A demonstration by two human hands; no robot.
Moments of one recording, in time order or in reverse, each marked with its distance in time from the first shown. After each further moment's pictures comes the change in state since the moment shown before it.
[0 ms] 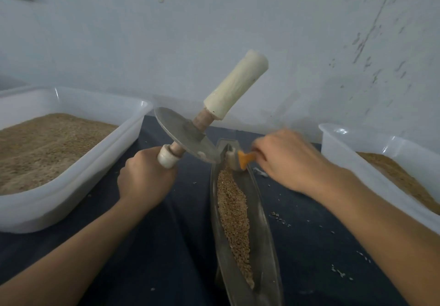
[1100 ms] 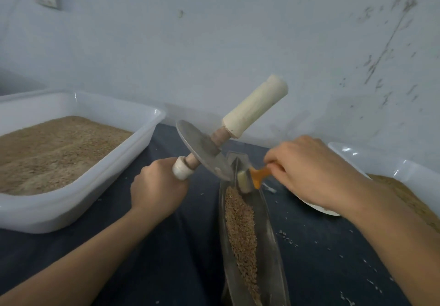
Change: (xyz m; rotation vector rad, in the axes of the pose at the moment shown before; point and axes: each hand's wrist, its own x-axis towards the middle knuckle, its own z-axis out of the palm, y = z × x) left_hand 0.001 -0.003 0.005 0.068 0.017 0.018; right_hand -0.004 -0.003 -0.027 -0.085 -0.014 -0.063
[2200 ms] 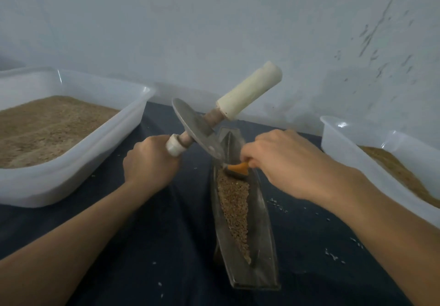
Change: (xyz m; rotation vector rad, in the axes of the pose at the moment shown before) left_hand -0.001 -0.002 0.004 0.082 -0.049 0.048; right_hand -0.022 -0.035 0.005 0.003 -0.087 -0.102
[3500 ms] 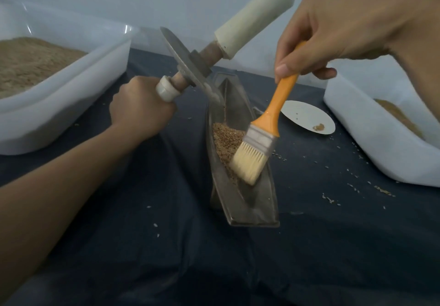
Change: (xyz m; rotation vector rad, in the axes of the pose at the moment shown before) left_hand -0.002 0.002 -0.002 -0.071 -0.006 0.016; right_hand 0.014 0.068 -0.048 0.727 -0.241 -0.031
